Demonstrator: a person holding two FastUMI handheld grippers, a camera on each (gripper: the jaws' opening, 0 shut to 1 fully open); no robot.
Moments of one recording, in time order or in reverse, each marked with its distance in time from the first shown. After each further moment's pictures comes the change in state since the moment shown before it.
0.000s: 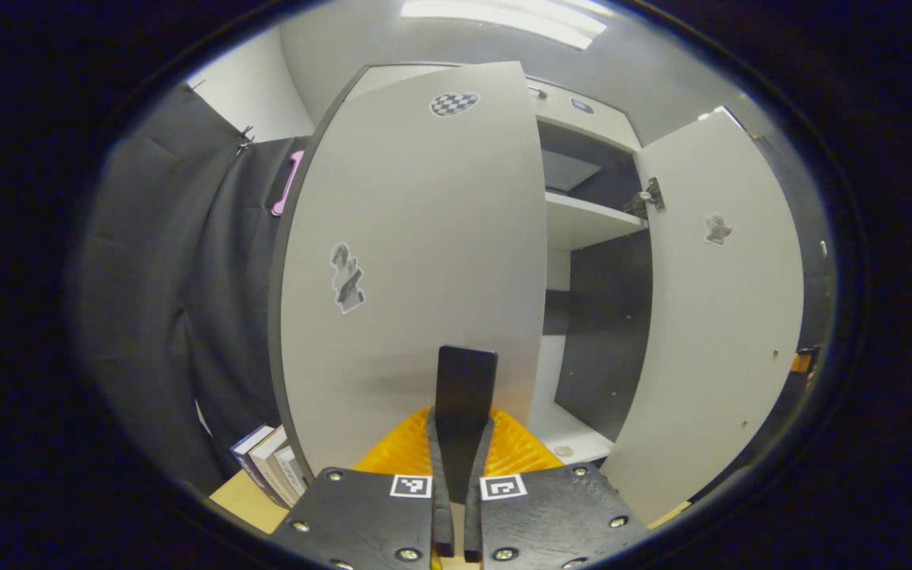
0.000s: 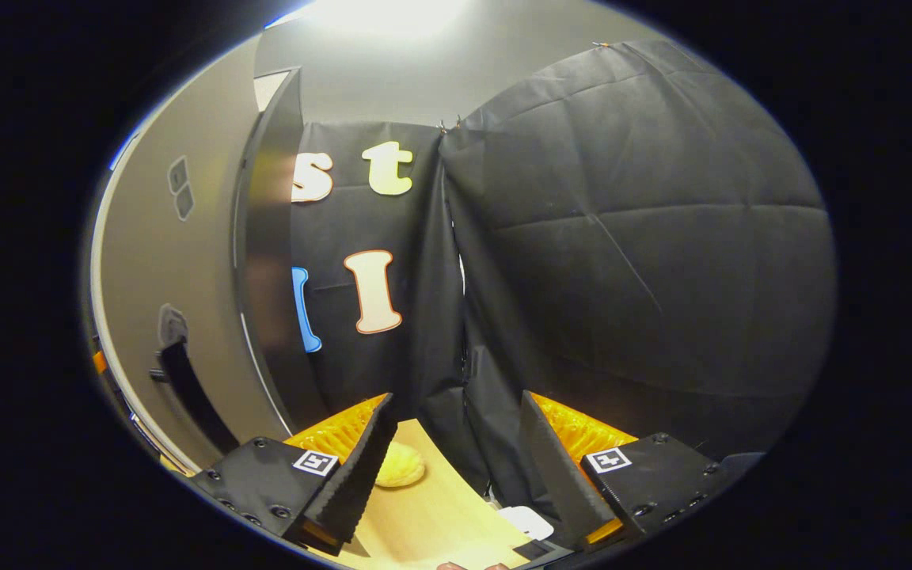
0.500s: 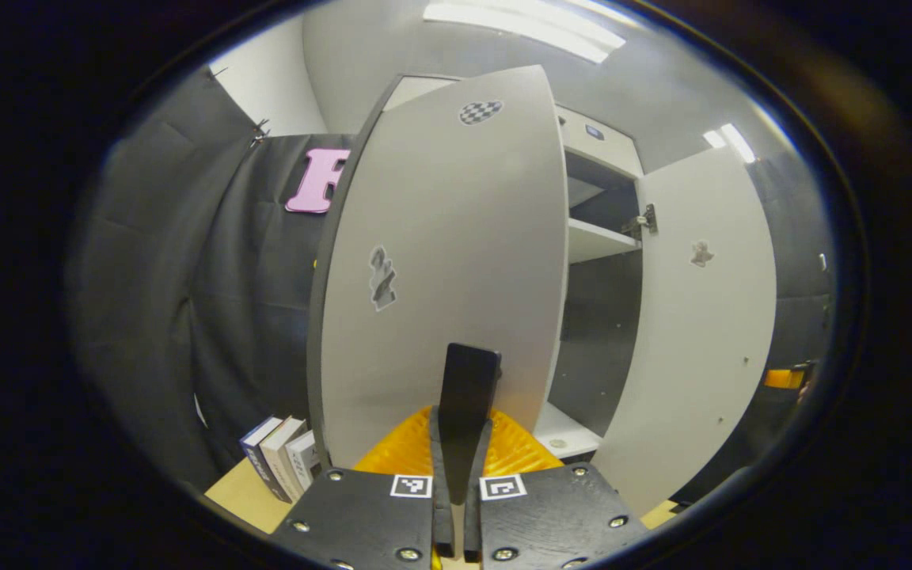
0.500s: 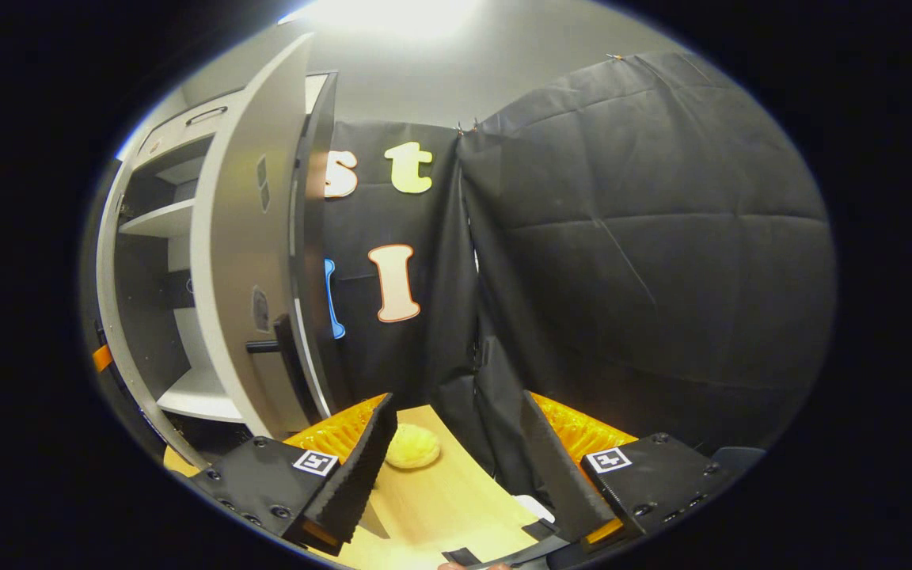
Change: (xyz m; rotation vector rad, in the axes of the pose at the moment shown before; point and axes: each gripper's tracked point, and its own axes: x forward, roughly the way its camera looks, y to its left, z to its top) left arm -0.048 0.035 0.002 -0.060 -0.018 -0.019; right arm -0.064 0.033 -0.011 -0.035 0.015 0.027
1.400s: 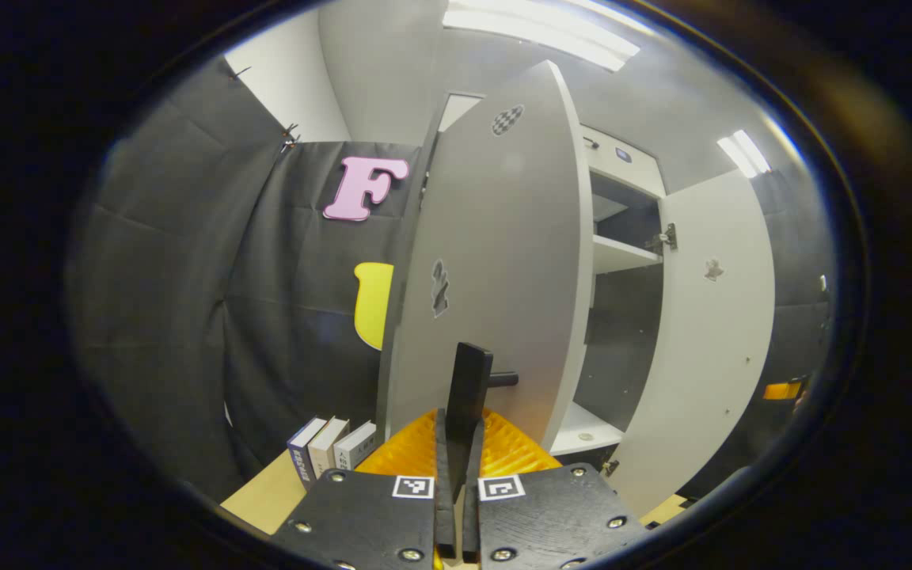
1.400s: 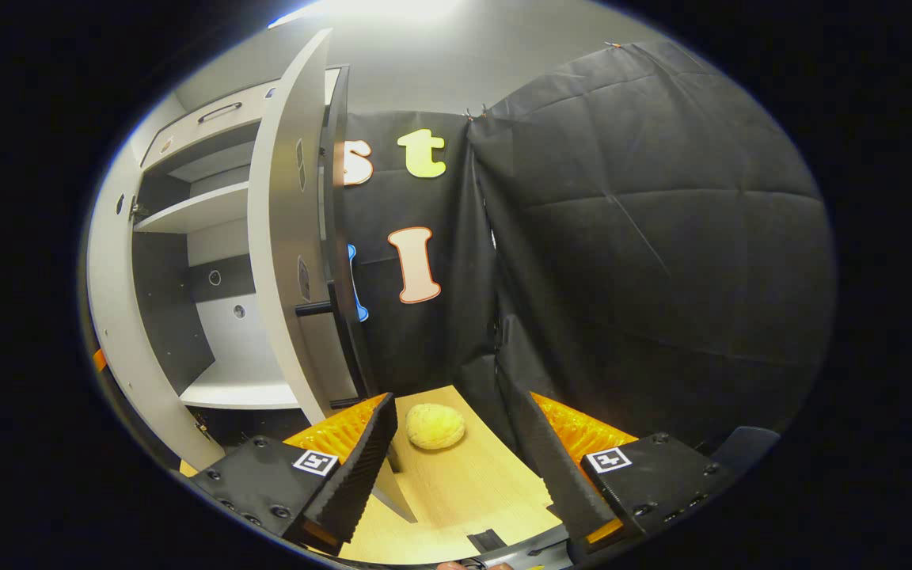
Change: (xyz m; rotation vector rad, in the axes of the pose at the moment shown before) left arm -0.054 0.073 0.016 -0.009 -0.010 0.053; right arm -0.020 0.023 -0.031 0.042 0.068 0.060
